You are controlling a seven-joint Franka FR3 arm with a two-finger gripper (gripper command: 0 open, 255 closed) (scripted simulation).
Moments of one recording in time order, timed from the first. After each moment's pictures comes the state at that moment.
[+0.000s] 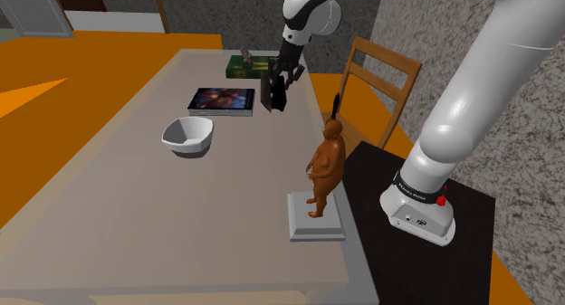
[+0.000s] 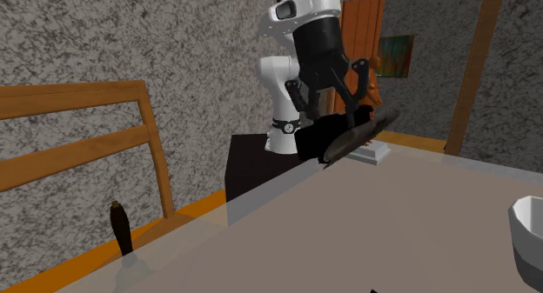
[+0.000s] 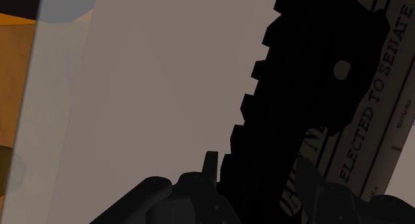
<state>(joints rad) -0.04 -0.04 -0.08 -2.23 0.32 2.31 0.28</state>
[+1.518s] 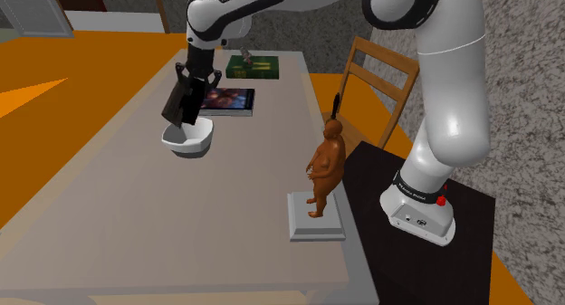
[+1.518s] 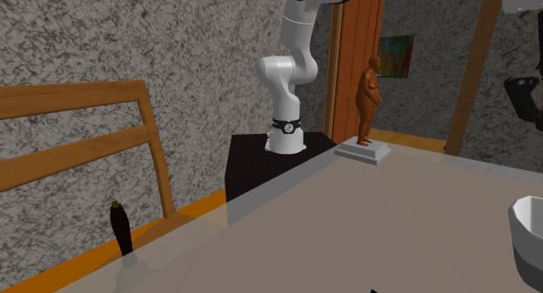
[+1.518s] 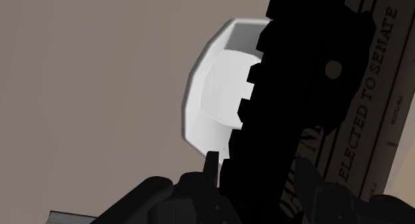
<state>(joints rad) 0.23 0.48 0.07 -1.51 0.16 2.21 0.80</state>
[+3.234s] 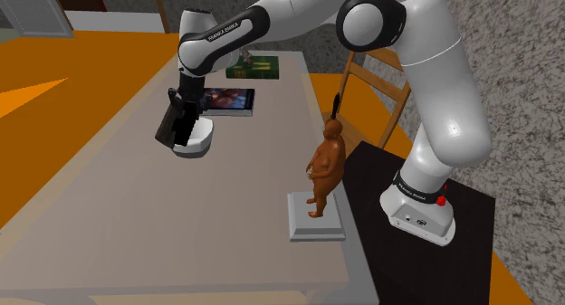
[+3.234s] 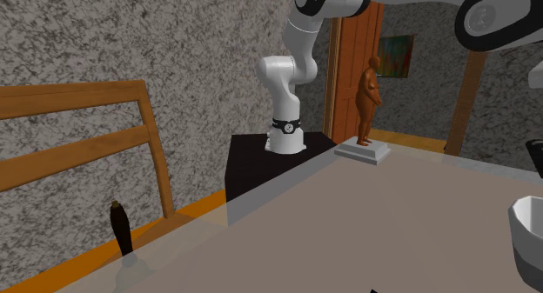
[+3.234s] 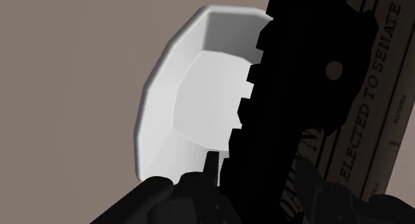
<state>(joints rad) 0.27 0.66 0.07 -1.42 0.15 2.32 0.83</state>
